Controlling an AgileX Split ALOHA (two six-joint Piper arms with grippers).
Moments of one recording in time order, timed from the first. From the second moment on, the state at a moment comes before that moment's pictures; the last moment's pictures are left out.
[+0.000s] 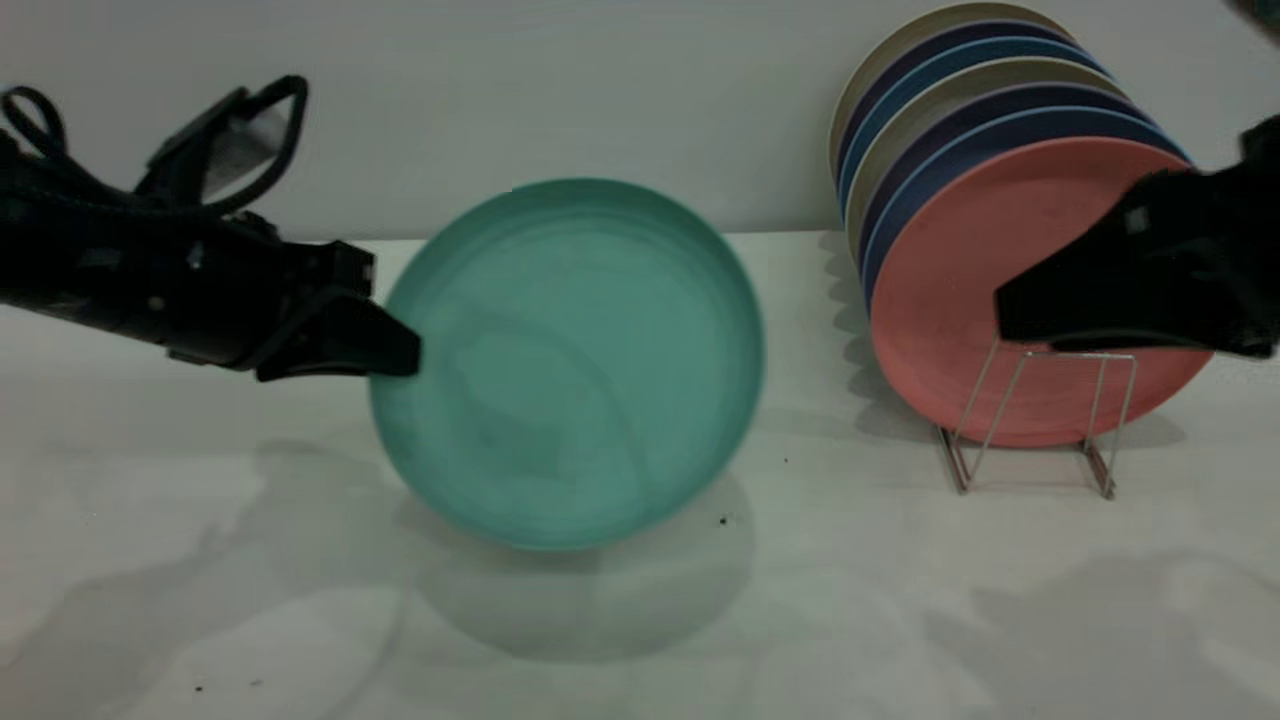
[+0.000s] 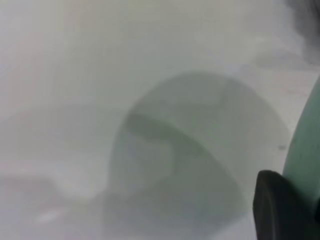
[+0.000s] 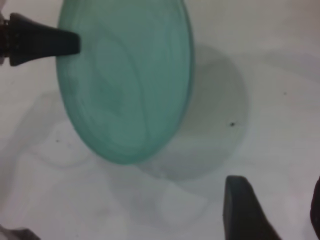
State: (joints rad) left arm -0.09 1.99 -0.84 -1.76 0.46 1.69; right arm 0.08 1.59 -0.53 1.76 0.60 -1.74
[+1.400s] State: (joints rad) left arm -0.33 1.99 -0.84 -1.76 0.57 1.60; right arm 0.08 1.69 -0.57 1.77 0.69 -1.76
